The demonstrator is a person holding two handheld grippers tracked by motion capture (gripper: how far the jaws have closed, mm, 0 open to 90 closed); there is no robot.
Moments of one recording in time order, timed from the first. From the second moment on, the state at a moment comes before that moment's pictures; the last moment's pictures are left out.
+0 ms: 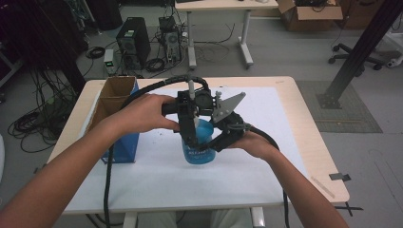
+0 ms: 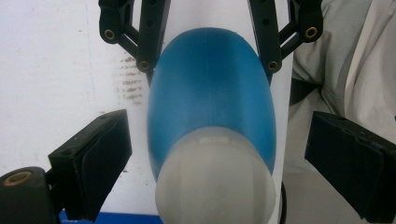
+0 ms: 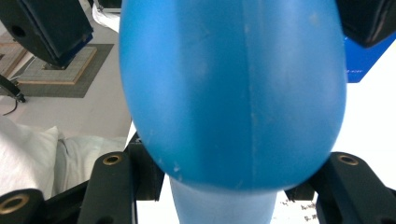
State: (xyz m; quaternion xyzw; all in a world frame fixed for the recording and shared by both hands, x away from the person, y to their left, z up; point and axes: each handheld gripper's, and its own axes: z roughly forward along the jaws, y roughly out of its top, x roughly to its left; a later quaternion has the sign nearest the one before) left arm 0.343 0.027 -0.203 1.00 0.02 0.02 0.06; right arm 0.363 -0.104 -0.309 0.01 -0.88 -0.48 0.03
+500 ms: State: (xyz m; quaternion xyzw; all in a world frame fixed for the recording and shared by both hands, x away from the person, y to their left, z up) left arm 0.343 0.028 -0.202 1.00 0.02 0.02 0.07; right arm 0.363 -0.104 -0.310 0.01 -0.88 -0.48 0.03
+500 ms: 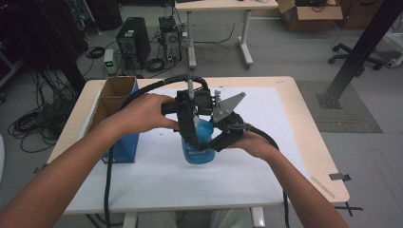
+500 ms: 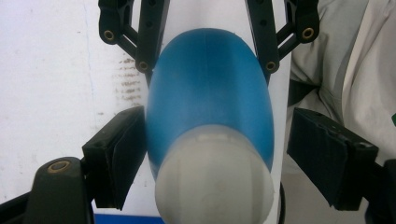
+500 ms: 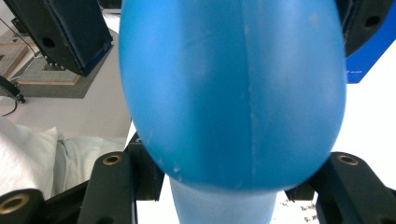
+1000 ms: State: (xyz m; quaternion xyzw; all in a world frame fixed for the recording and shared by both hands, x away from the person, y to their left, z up) left arm 0.344 0.028 -0.203 1.00 0.02 0.02 0.06; right arm 0.362 -0.103 -0.311 0.02 -0.88 -0.48 0.03
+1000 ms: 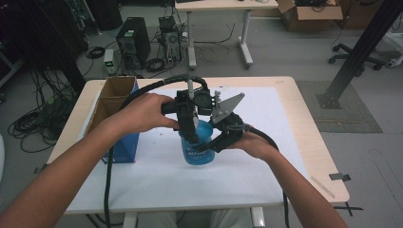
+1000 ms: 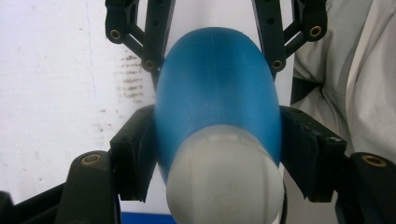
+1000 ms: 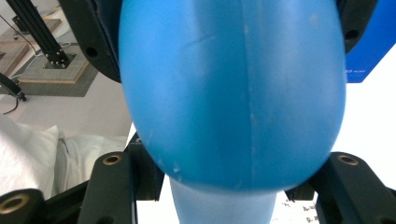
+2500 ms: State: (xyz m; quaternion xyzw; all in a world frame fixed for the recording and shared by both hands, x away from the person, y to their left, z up) left arm 0.346 0.036 -0.175 0.99 0.08 0.07 0.01; right arm 0.372 -0.131 -0.303 -0.06 -0.87 -0.49 0.03
